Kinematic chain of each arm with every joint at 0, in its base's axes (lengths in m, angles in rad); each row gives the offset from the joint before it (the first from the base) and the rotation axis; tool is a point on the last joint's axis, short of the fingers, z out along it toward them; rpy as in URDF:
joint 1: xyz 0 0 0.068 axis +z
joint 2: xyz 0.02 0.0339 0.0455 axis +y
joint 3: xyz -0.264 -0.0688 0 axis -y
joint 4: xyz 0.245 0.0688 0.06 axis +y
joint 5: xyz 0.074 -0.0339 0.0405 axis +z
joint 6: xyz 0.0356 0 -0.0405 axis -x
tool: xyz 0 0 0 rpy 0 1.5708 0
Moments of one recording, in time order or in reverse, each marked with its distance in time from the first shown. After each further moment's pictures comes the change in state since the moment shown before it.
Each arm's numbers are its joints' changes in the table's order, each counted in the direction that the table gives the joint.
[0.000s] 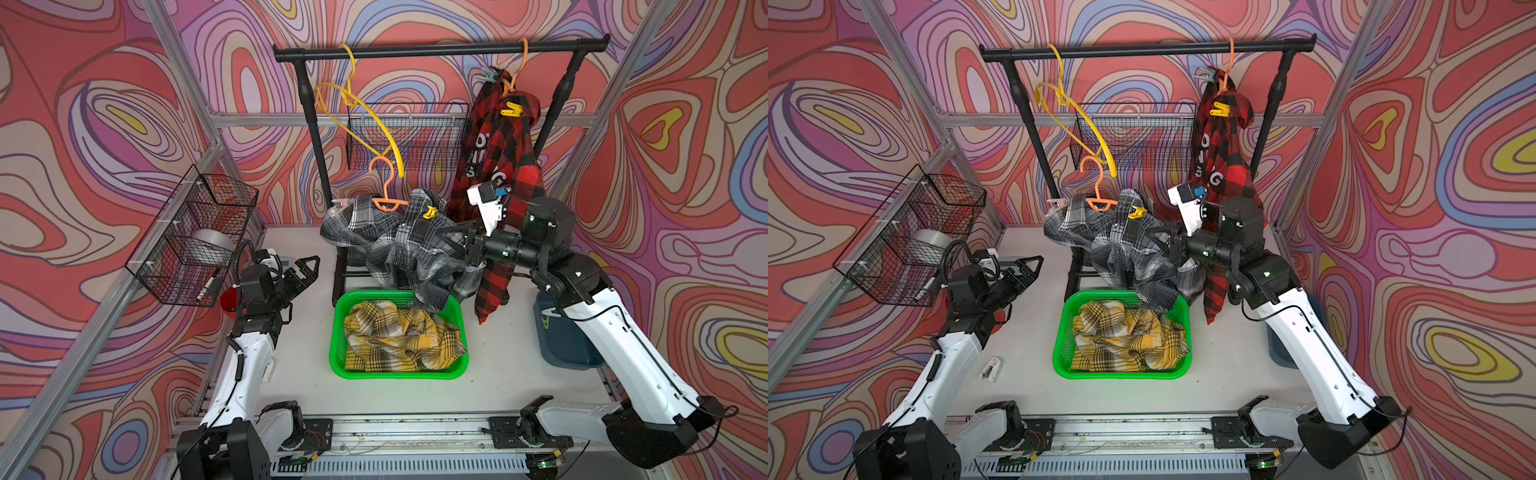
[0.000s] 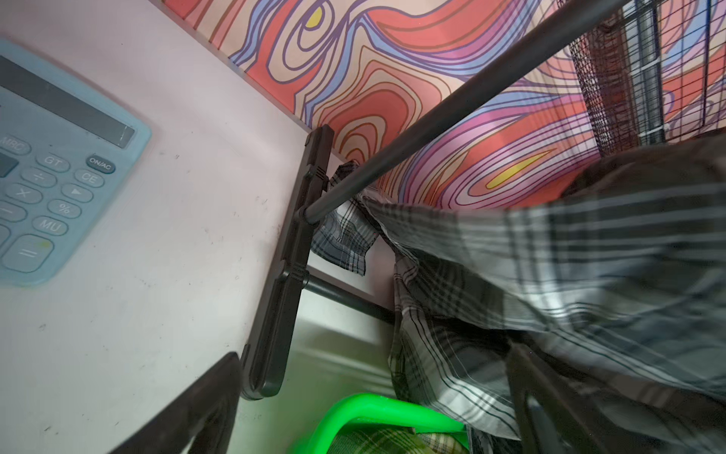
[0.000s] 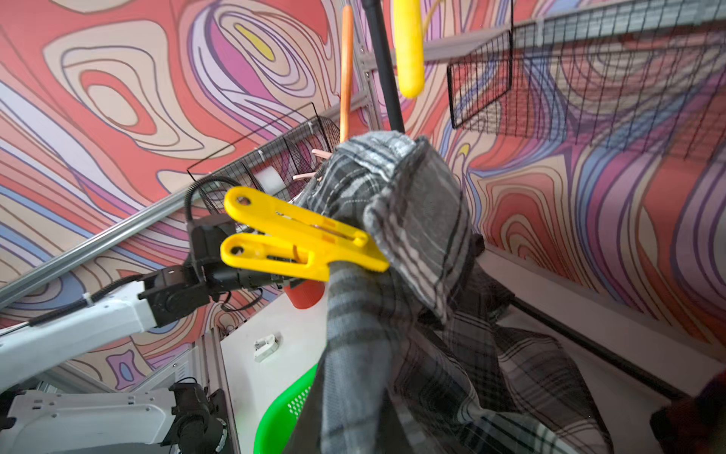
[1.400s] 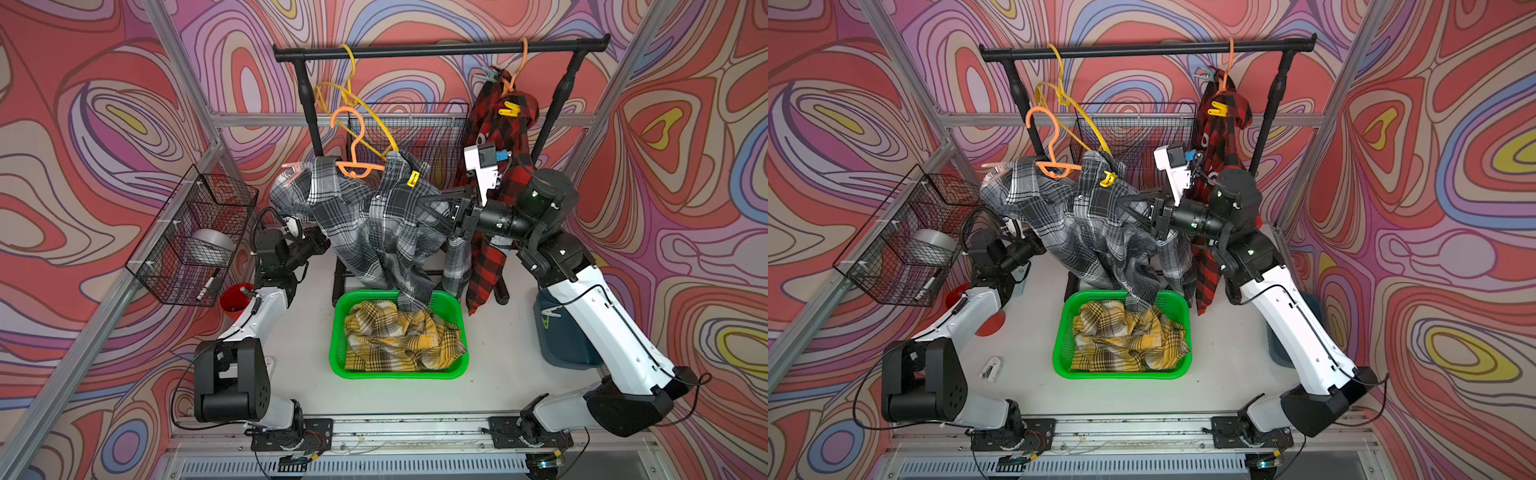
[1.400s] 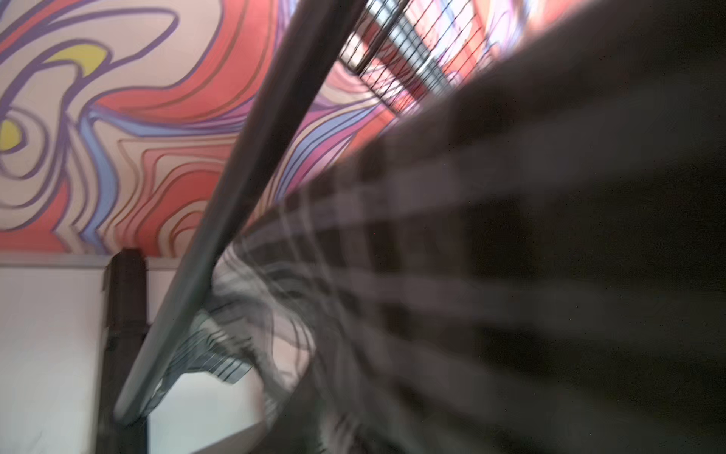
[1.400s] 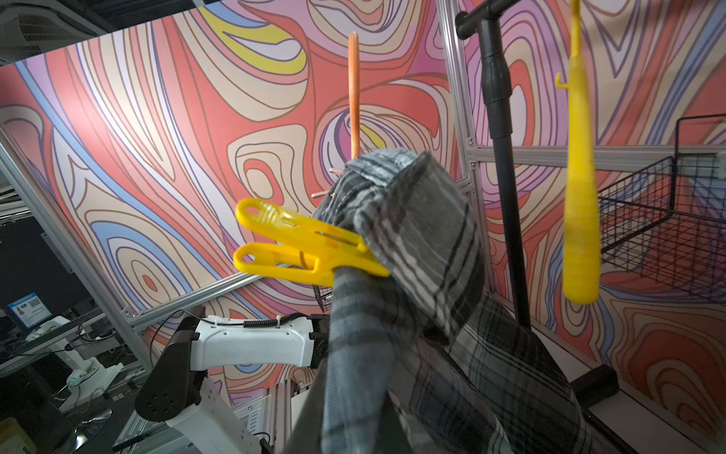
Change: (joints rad) left arm -0.110 0.399 0.262 -0.560 -0.272 -0.035; right arm 0.070 0.173 0.212 -0.278 0.192 -0.200
